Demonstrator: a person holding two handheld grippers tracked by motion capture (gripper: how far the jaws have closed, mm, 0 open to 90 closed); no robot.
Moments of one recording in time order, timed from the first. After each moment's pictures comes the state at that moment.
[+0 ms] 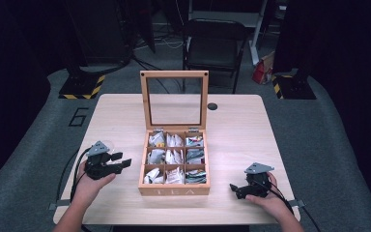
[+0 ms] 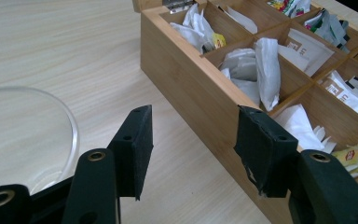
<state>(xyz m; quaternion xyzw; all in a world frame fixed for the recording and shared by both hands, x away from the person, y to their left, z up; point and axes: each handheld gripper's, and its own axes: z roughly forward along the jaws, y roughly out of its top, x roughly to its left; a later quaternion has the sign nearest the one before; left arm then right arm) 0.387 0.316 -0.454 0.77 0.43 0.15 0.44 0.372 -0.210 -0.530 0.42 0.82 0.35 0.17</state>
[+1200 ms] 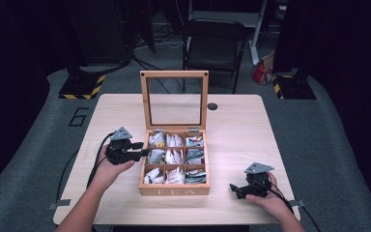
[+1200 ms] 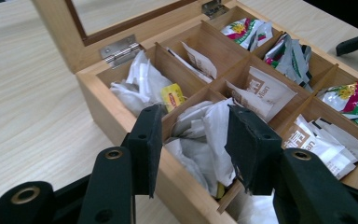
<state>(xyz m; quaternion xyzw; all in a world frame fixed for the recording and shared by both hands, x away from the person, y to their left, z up) 0.425 0.257 -0.428 0.82 0.37 0.12 0.43 0.373 -0.210 -0.530 0.41 0.83 0.35 0.17</state>
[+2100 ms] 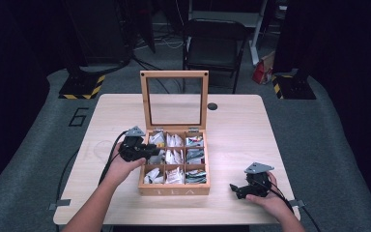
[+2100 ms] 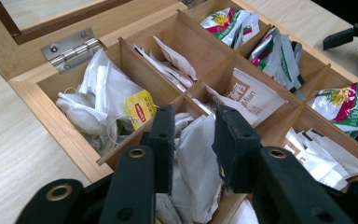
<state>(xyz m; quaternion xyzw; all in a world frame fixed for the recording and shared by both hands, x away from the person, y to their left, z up) 0.440 0.227 -0.440 0.82 0.37 0.08 0.42 0.374 -0.210 -0.530 0.40 0.83 0.35 0.17</state>
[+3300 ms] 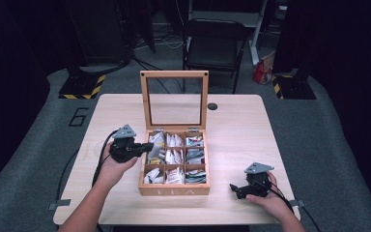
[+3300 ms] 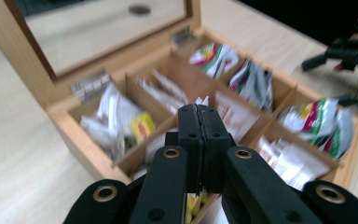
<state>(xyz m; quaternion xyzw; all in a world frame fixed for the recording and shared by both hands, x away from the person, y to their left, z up) 0.417 0.243 -0.405 0.80 0.34 0.12 0.47 0.374 -0.211 -0.530 0.40 0.83 0.35 0.17</state>
